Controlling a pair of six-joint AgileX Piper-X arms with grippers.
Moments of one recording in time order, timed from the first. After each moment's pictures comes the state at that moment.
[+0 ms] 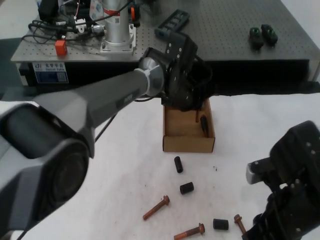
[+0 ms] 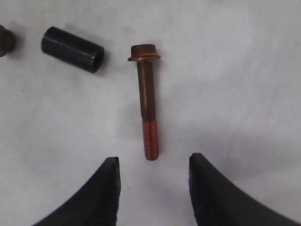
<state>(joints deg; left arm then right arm) -34.5 136.8 -116.6 28.9 11.2 -26.4 11.2 72.0 -33.6 45.5 -1.7 0.0</state>
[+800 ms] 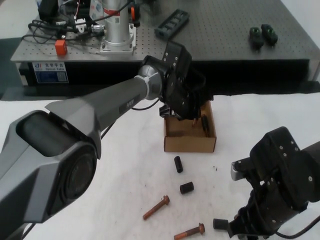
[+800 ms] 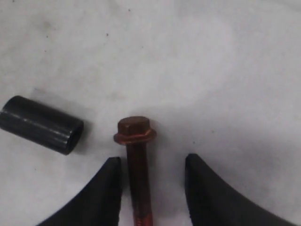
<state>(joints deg) -33.7 140.2 -118.9 30.5 16.1 -31.1 11.3 84.6 -34.6 32.2 -0.5 -0.3</state>
